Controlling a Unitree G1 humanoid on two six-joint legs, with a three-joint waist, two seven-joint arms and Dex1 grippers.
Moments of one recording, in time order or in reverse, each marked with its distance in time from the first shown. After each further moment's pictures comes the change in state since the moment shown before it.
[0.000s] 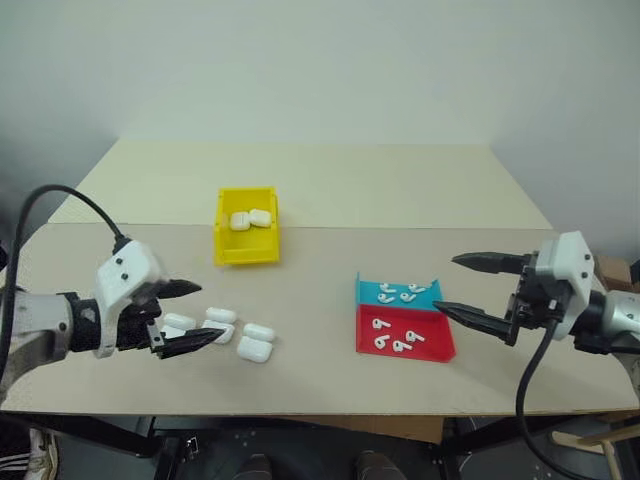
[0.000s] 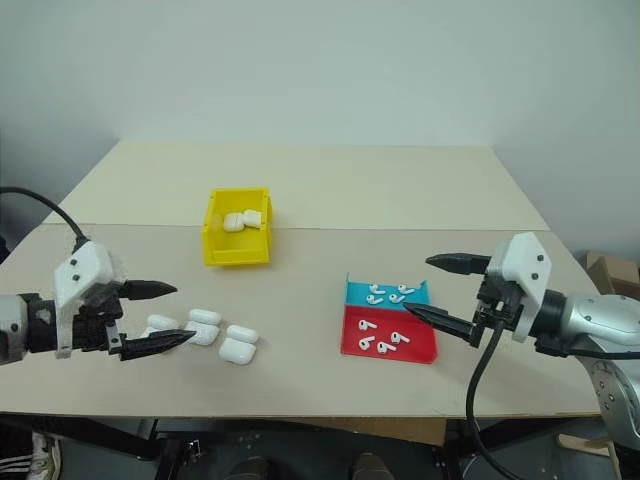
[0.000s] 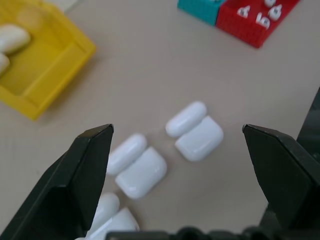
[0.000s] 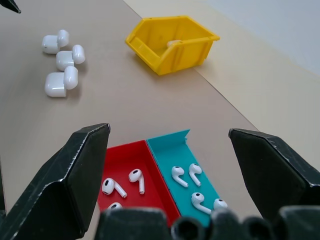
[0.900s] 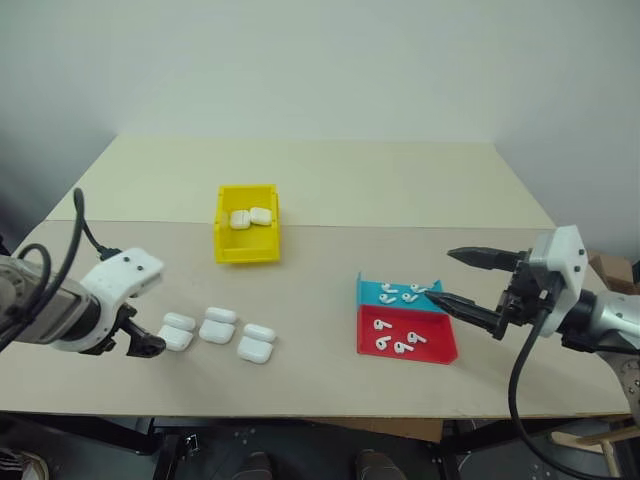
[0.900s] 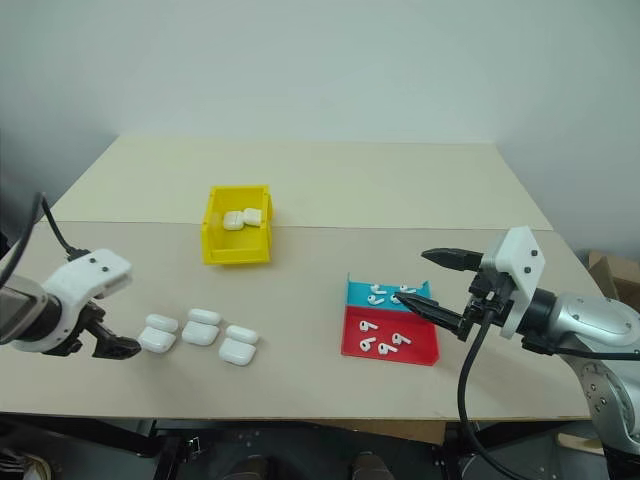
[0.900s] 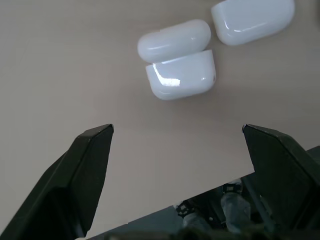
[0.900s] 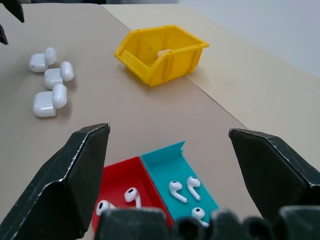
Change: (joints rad) left arm -0.613 0.224 -0.598 0.218 -0.639 0.611 0.856; right arm -0.031 0.045 0.014 -0.027 0.028 0.049 -0.087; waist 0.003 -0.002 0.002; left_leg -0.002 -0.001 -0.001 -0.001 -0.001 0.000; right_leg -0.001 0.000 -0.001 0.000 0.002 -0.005
